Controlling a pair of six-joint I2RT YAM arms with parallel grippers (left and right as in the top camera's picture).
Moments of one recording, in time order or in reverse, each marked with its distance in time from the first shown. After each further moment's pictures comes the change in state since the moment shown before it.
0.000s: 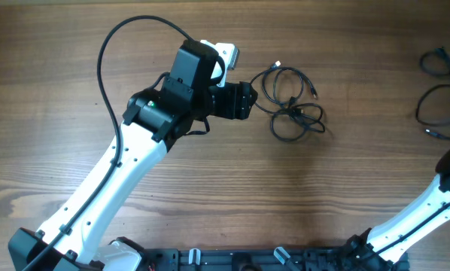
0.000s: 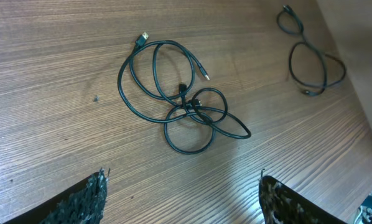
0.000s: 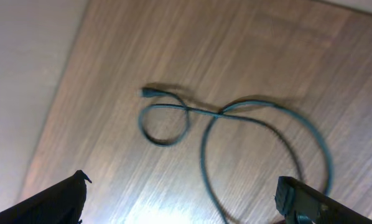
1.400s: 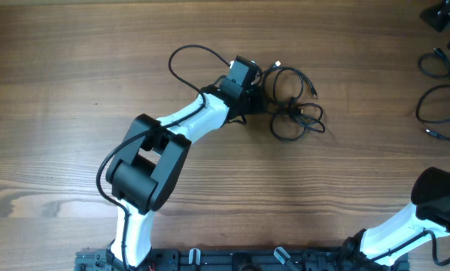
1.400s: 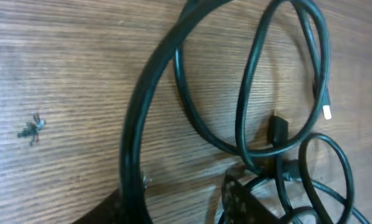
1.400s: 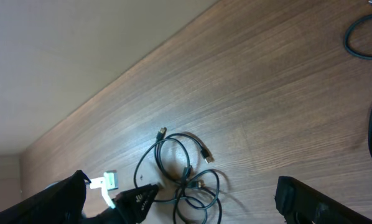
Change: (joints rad) left arm -0.050 0.641 0.000 0.488 -0.053 -0.264; right arm 0.229 -0.328 0.007 -0.339 -0.409 -0.311
